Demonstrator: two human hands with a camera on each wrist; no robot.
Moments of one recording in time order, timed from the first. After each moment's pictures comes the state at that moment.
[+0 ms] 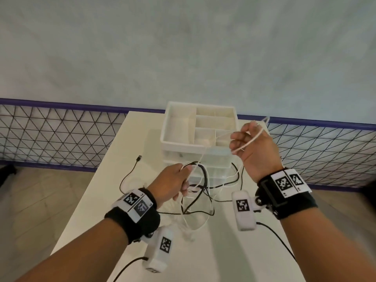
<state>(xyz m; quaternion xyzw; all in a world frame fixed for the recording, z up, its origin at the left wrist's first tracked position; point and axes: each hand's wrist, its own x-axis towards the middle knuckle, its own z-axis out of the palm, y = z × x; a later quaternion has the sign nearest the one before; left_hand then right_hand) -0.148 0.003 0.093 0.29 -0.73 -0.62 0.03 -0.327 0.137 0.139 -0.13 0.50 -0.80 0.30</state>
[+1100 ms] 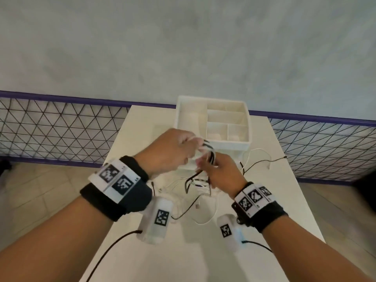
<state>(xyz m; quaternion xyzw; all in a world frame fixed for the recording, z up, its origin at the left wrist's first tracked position) -0.122 -0.038 0.171 0.20 -0.81 -0.55 0.05 -0.247 0.092 0.083 -0.37 0.79 -0.44 0.22</state>
